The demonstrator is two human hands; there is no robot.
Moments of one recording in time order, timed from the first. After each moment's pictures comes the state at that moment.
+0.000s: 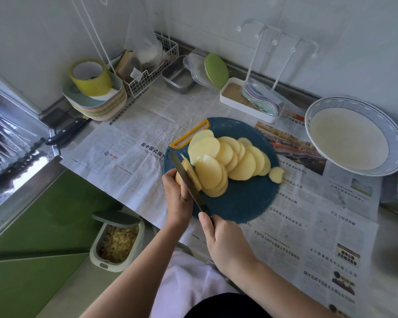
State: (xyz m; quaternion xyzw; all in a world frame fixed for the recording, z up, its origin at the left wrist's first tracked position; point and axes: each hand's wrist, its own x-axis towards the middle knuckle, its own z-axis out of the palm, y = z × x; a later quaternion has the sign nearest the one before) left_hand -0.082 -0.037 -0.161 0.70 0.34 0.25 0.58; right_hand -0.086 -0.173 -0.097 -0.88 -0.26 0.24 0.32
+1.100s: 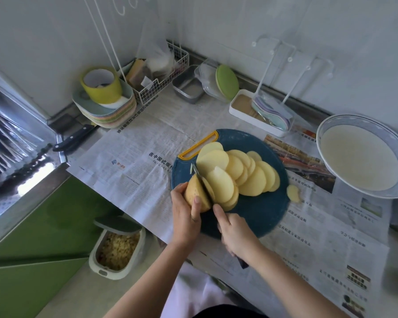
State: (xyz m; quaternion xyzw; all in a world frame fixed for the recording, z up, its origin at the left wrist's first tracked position) left_hand -0.091 -0.034 -0.174 0.73 0.31 0.25 0.56; right_hand -0.035 -0.153 -0.111 -0.83 -0.13 0.41 0.36
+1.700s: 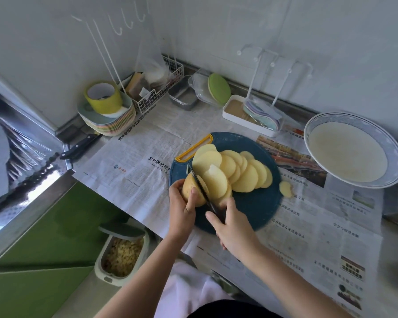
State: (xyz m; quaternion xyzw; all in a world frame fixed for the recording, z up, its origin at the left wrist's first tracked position) left_hand -0.089 -0.032 -0.153 0.70 0.32 0.21 0.60; right_hand -0.047 -0.165 -0.094 -0.85 -0.17 0.31 0.39
